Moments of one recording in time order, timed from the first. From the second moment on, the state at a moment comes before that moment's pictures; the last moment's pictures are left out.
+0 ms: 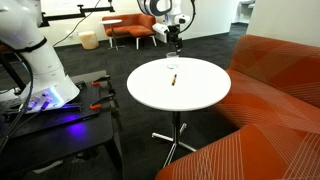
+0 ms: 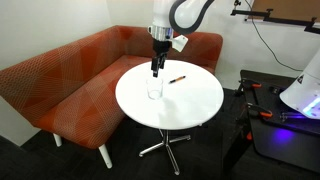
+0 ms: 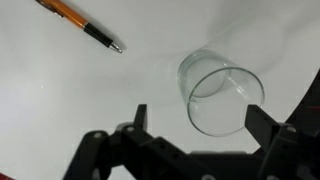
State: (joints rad) arm 0.04 0.48 0.07 -1.99 0.03 2.58 0.05
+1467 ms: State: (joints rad) arm 0.04 0.63 0.06 -1.83 0.03 2.48 0.05
